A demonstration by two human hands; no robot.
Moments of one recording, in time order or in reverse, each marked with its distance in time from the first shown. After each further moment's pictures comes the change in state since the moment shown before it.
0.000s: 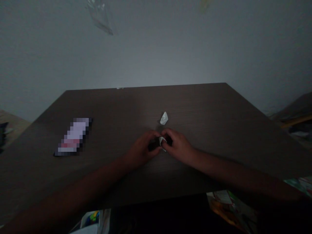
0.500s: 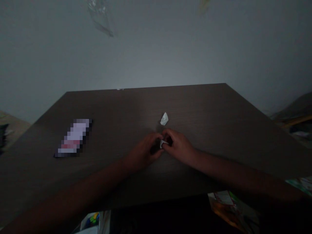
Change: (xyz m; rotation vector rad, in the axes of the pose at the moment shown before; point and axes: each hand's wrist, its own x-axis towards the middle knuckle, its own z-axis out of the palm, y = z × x) left_hand -0.001 0.001 0.004 0.023 -0.013 0.099; right_hand 0.001 0.002 0.000 -0.027 -0.011 0.009
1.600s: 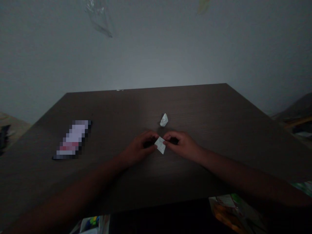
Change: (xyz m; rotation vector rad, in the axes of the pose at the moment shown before) left_hand 0.013 -0.001 -0.026 -0.366 -0.069 -0.220; right_hand 0.003 0.013 -0.017 0.221 -0.065 -0.038
